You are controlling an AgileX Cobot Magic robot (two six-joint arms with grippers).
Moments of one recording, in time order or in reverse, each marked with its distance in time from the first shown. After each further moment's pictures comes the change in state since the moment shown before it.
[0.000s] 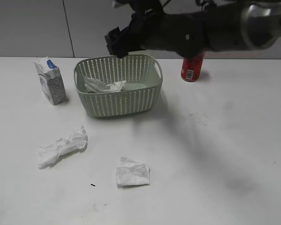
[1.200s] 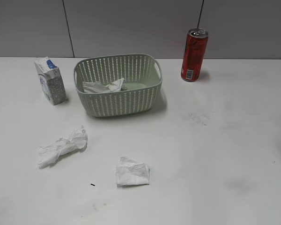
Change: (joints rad) left arm 0.000 0.000 0.000 0.000 0.000 0.000; right arm -0.620 -0.447 0.058 0.021 1.307 0.006
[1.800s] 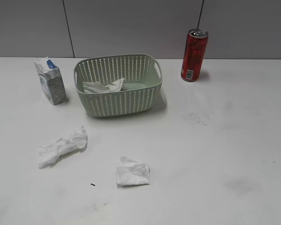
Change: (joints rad) left arm 0.000 0.079 -0.005 -0.008 -0.019 0.000; right arm -0.004 -0.621 0.606 0.040 -0.193 -0.007
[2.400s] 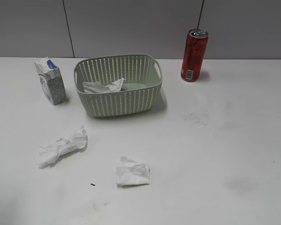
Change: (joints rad) left arm -0.015 0.692 -0.242 -0.042 -0.163 0.166; right arm 0.000 -0.553 0.318 0.004 -0.034 0.014
